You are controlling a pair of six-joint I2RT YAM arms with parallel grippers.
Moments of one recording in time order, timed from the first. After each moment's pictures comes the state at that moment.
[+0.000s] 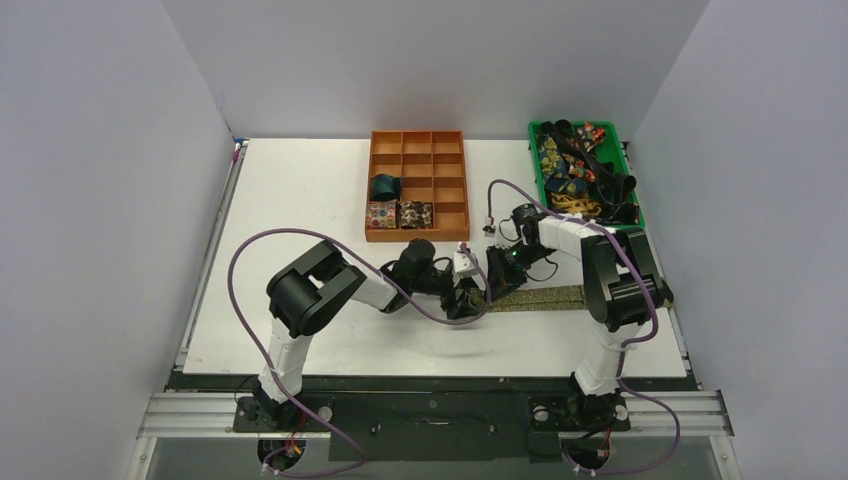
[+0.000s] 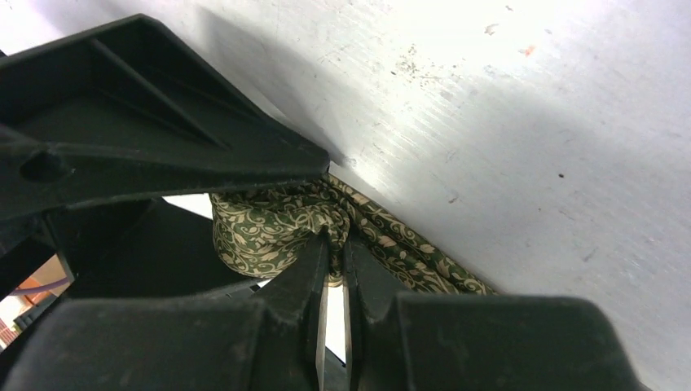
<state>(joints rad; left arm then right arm) -0.81 2.06 0.92 0.74 0.72 0.07 0.26 1.88 1.12 -0.76 -0.63 -0.01</state>
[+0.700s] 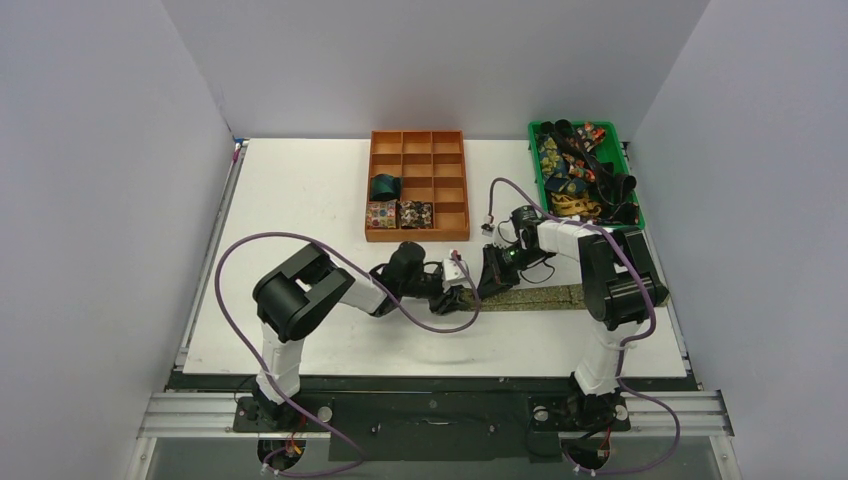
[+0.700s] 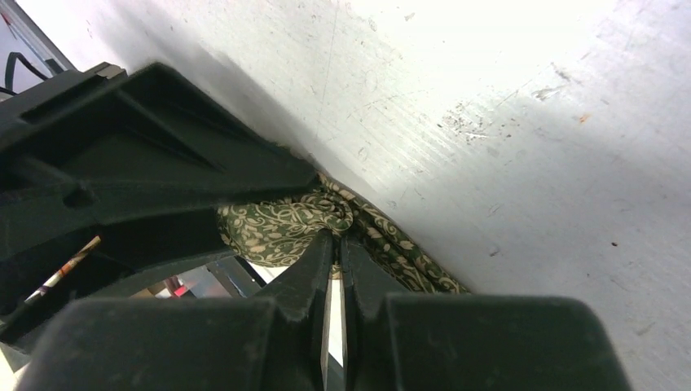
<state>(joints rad) -0.79 1.99 0.82 0.70 0.67 0.23 0.26 1.89 1.08 -0.63 -0.76 0.07</state>
